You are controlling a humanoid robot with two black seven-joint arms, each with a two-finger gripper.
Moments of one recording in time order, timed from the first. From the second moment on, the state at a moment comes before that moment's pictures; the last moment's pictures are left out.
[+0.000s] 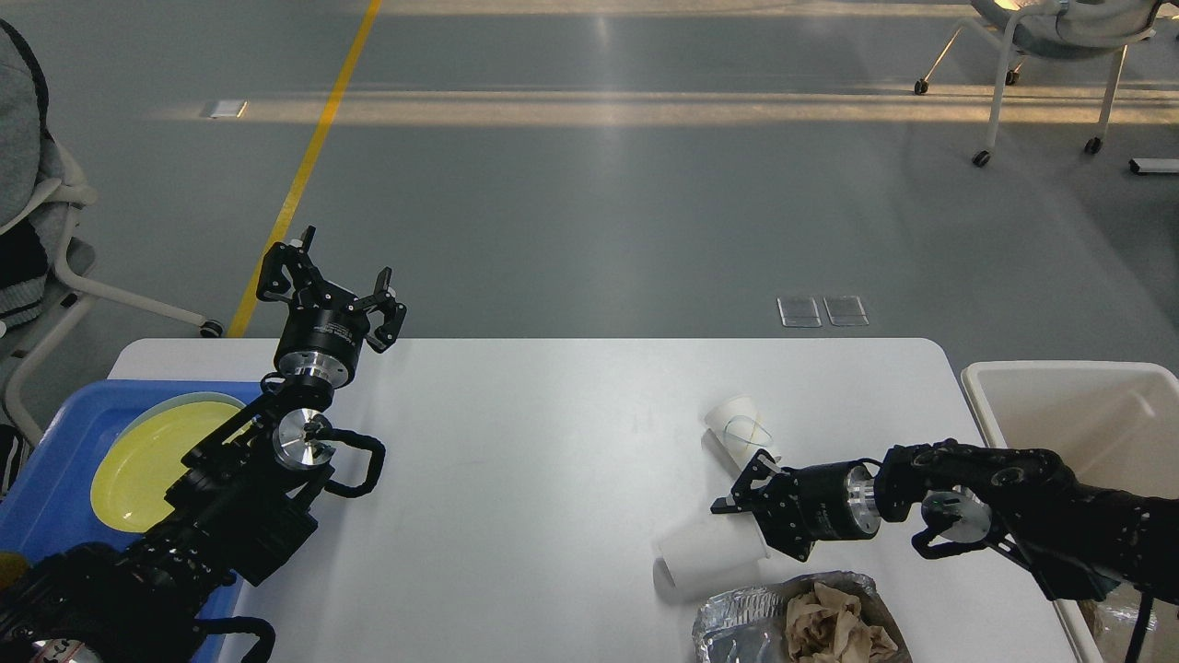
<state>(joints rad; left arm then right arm) -0.75 0.03 -0.98 -0.33 0.02 -0.37 -0.45 0.88 -0.33 -0.32 0.71 -0.13 0.59 0.10</state>
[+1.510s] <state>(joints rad) -0.75 0.03 -0.98 -0.33 0.02 -0.37 -0.45 2.33 -0.50 -0.80 0.94 -0.15 0.96 0.05</state>
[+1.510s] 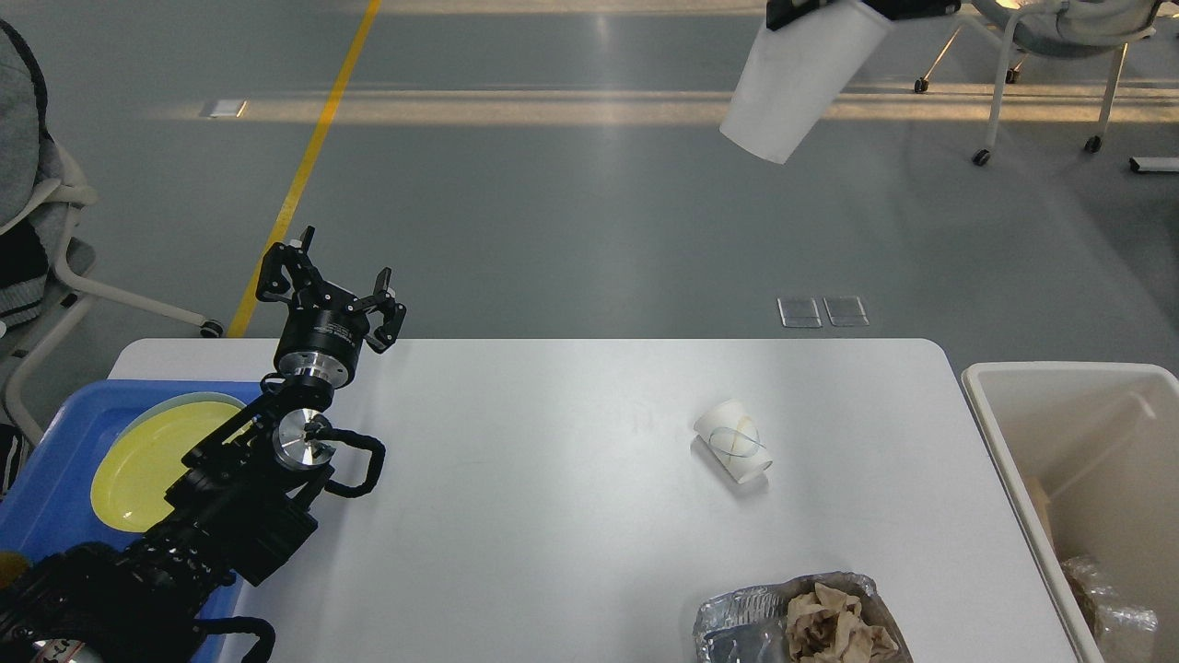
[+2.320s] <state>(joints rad) -0.75 0.03 -0.98 -0.33 0.02 -0.37 -0.45 2.00 -0.49 -0.82 0.67 -0.37 0.96 0.04</state>
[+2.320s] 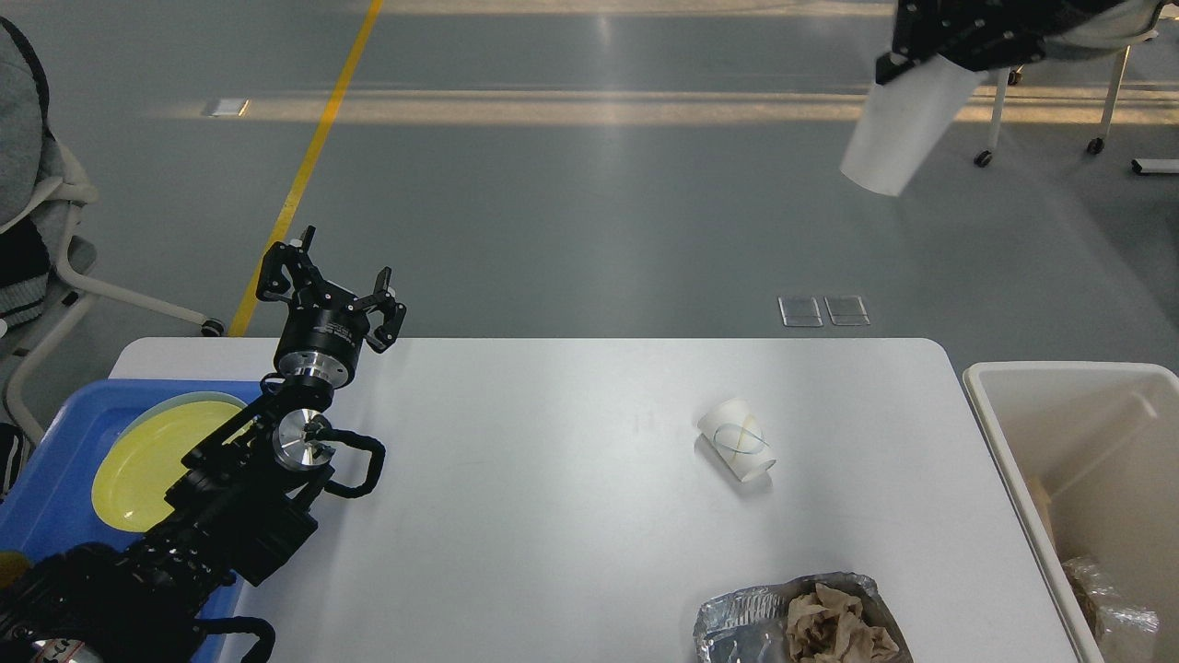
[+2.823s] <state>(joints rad) -0.75 0.03 -0.98 -0.33 0.02 -0.37 -0.45 1.40 -0.48 -1.18 0.43 -0.44 0.62 0.04</state>
